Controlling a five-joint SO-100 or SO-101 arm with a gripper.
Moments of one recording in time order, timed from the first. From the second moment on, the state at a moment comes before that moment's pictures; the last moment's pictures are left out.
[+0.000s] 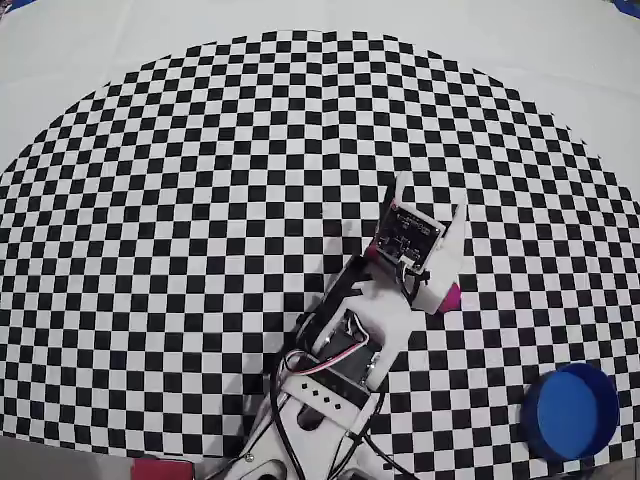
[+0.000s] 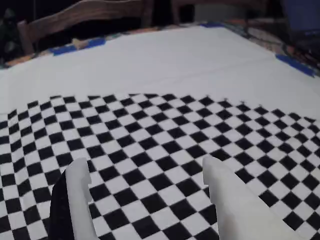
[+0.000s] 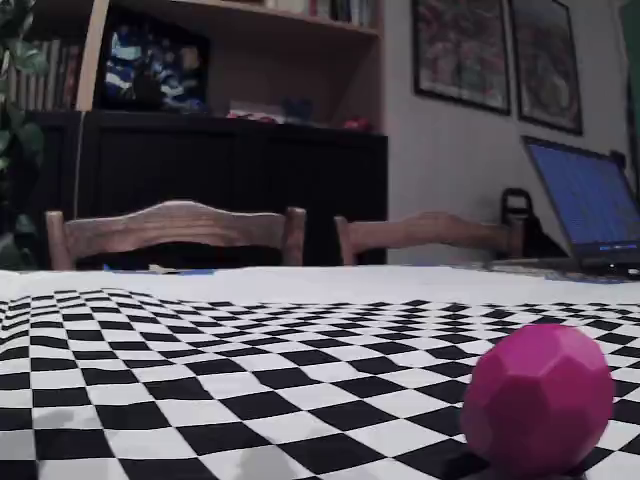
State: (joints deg) arm 35.3 181.6 177.9 11.3 -94.0
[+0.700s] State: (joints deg) arm 43.5 181.1 177.9 11.5 -94.0
